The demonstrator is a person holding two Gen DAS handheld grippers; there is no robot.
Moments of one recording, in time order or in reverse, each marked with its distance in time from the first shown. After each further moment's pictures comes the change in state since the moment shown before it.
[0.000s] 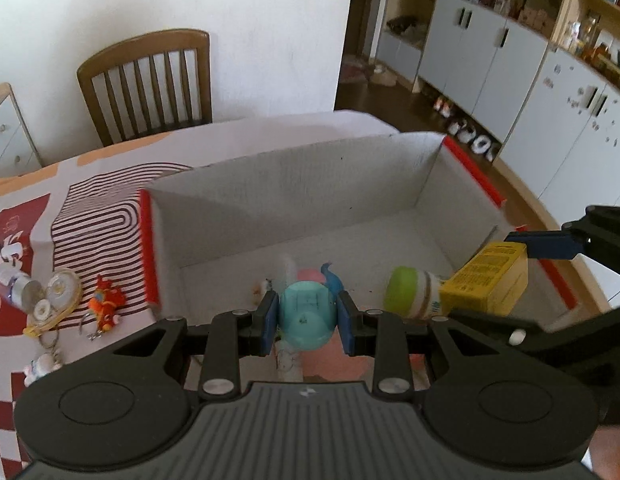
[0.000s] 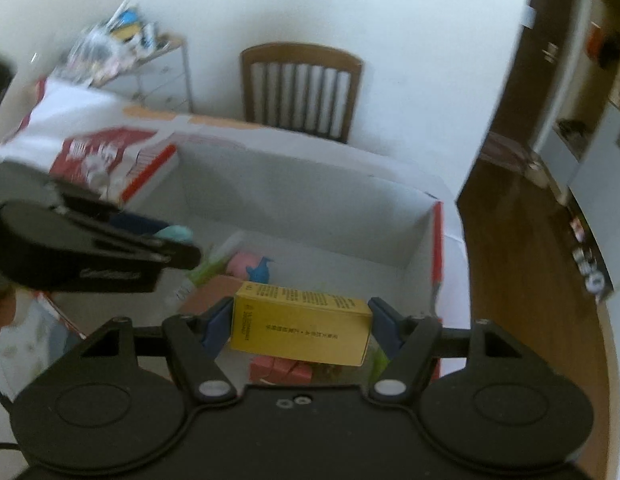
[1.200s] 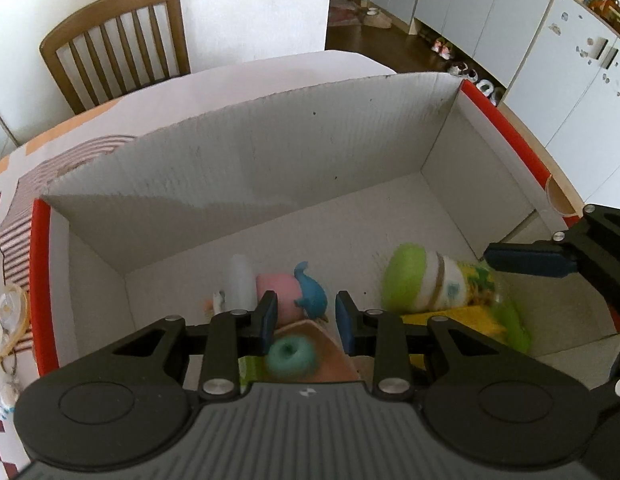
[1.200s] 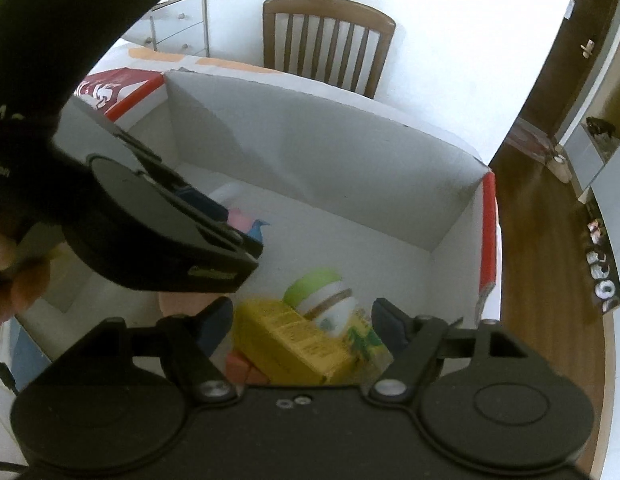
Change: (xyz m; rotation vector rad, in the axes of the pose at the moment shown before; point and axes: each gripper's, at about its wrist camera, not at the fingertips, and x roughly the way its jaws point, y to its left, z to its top) left arm 0.074 -0.021 0.029 0.041 0.179 -0.005; right arm 0.049 -0.006 -0.002 -0.033 0.108 0.039
